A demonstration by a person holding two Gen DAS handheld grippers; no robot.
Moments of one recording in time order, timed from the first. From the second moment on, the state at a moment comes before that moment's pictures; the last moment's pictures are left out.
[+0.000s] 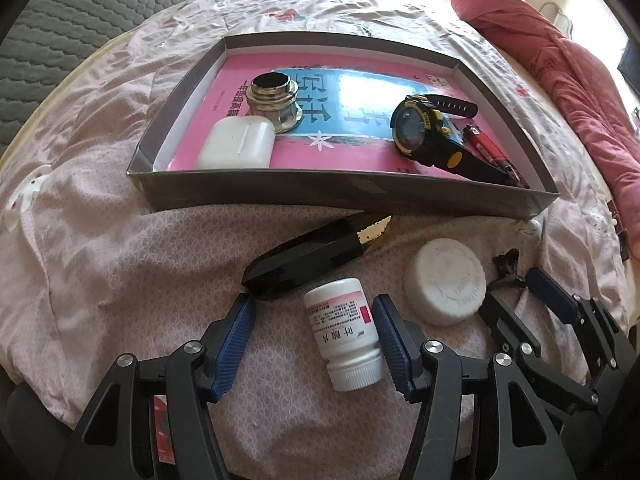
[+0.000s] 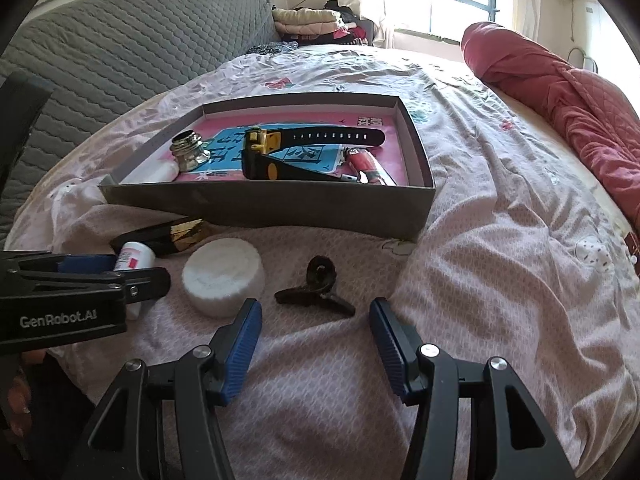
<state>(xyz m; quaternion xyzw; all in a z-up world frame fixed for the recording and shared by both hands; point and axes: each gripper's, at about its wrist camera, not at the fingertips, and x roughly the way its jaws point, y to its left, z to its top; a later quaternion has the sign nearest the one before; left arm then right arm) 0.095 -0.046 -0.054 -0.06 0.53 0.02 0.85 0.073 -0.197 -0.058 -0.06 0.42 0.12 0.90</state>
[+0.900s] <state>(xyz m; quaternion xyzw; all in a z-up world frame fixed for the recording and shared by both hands) 0.090 -0.047 -0.048 -0.04 0.51 0.02 0.86 0.077 -0.209 -0.047 -0.02 0.39 0.16 0.91</state>
